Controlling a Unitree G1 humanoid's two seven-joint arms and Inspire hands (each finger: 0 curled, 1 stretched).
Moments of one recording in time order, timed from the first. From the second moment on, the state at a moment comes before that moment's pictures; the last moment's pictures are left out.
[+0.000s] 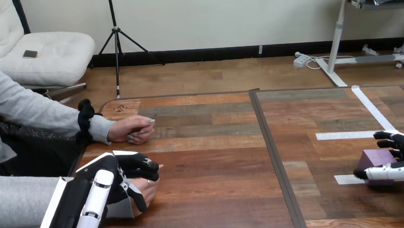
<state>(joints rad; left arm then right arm) 0.51 0.16 0.08 -0.29 -0.26 -0.38 -0.37 -0.46 -0.65 -0.10 1.21 -0.14 -0.31 0.25</state>
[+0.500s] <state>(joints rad) 0.51 0.16 0.09 -0.29 -0.26 -0.38 -0.37 -0.47 -0.65 -0.16 1.21 -0.04 -0.24 0.24</state>
